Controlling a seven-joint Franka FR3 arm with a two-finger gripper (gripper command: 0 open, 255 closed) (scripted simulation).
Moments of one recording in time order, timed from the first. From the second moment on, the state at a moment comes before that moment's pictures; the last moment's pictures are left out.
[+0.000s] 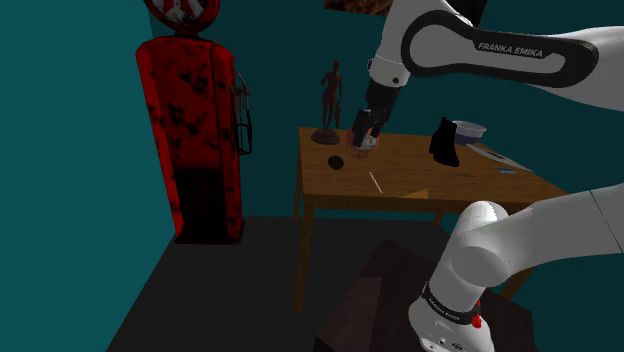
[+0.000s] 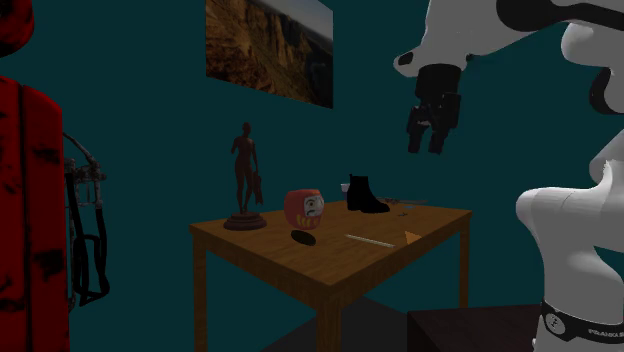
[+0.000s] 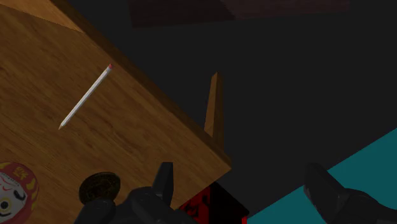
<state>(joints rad) -0.01 -0.81 -0.01 -2.34 -0.08 1.68 0.06</state>
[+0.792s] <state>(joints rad) -0.09 -0.54 -0.09 -2.32 -0.10 1.97 0.12</state>
